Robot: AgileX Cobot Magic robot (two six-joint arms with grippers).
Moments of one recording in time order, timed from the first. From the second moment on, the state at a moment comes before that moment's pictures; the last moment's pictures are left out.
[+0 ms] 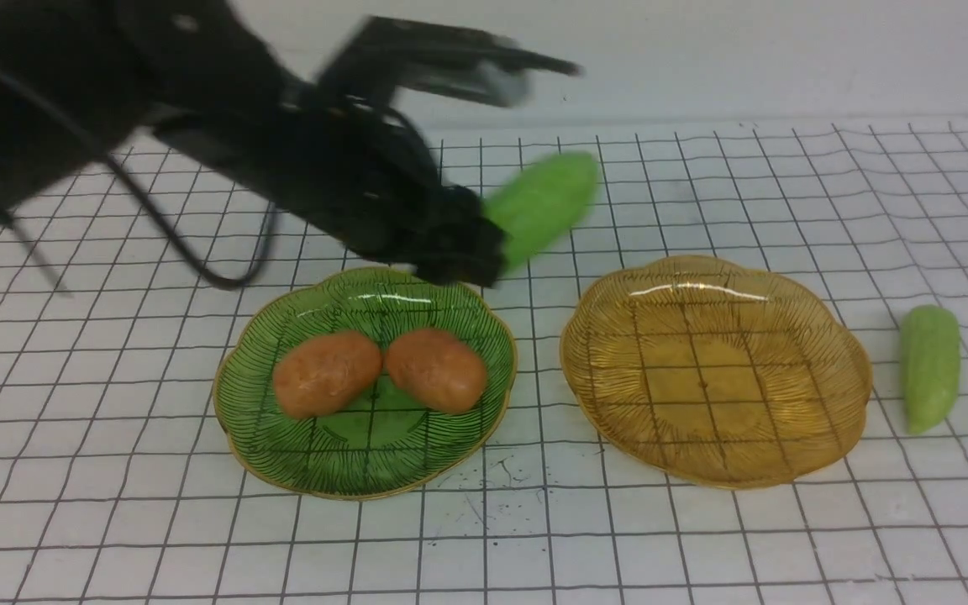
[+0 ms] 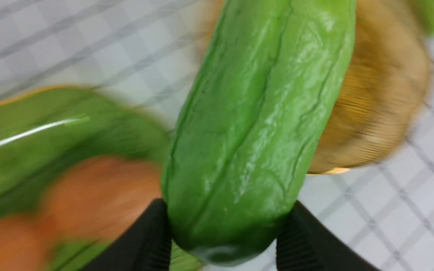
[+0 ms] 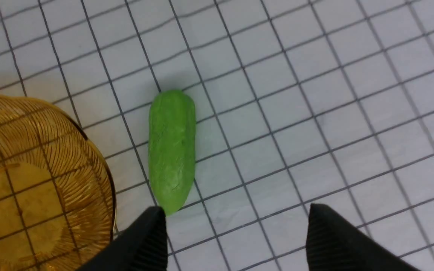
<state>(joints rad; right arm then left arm) -0.34 1.59 -1.54 0.13 1.27 0.02 -0.50 1.71 -1.50 -0.39 0.86 0.35</state>
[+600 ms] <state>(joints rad) -0.30 1.99 -1.54 0.35 1.18 -0.08 -0.67 2.16 -1.84 -0.22 0.86 0.24</state>
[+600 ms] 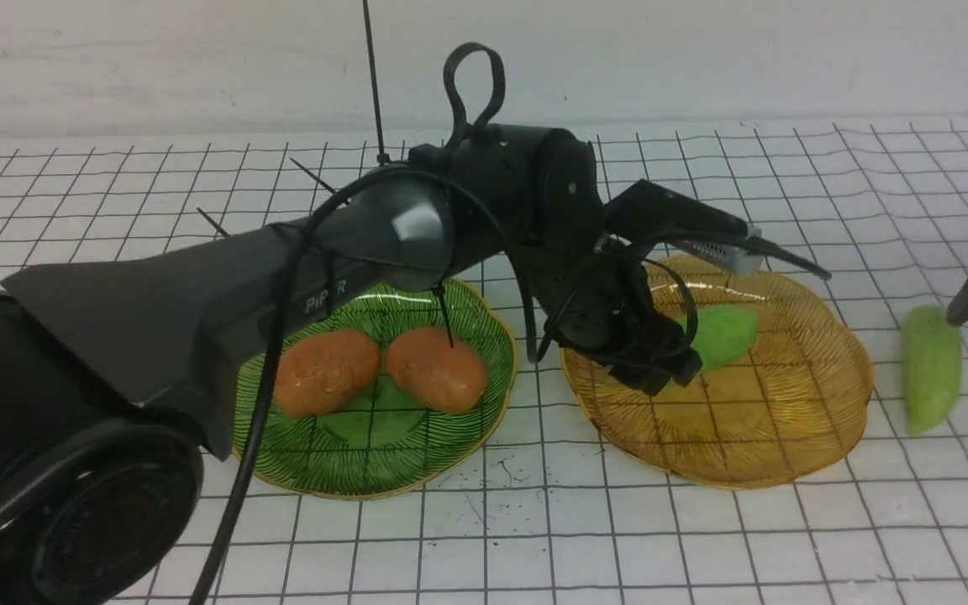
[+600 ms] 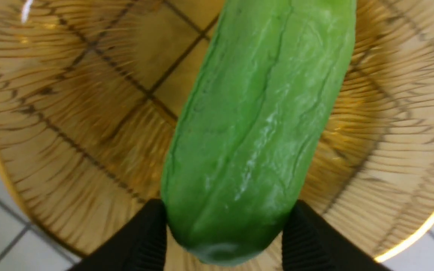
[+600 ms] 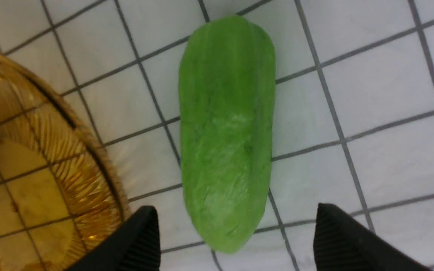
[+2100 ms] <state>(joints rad) 0.08 2.01 -1.66 0.30 1.24 -0.06 -0.58 1.12 -1.11 0.11 0.94 -0.09</state>
